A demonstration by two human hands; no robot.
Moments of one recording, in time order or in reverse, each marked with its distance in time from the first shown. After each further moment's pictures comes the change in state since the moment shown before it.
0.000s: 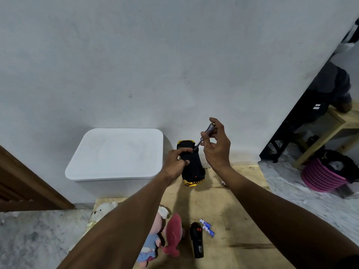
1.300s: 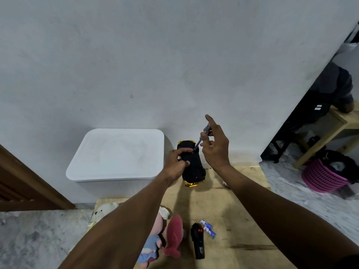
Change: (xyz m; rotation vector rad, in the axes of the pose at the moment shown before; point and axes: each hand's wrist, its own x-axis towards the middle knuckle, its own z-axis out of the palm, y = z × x) left_hand -0.003 0.002 -0.001 -0.005 0.017 0.011; right_hand 0.006 0.007 0.004 -0.110 -0.047 -0.129
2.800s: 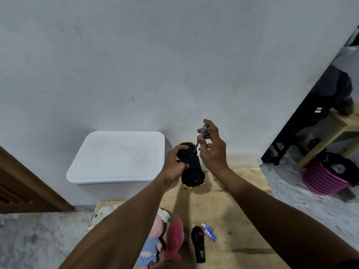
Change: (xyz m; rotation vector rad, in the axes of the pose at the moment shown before) left_hand -0.004 0.010 -0.008 0.015 0.003 0.032; right_hand -0.003 -0.010 0.007 -0.007 -0.068 0.033
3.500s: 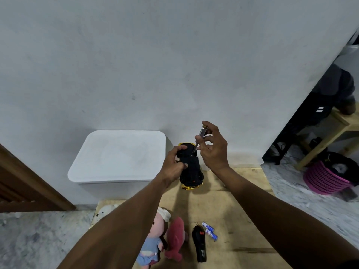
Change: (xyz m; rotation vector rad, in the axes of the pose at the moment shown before) left_hand -0.001 -0.005 -0.006 -0.008 0.016 -0.046; right_hand 0.000 -0.006 0.001 0.103 0.009 0.041
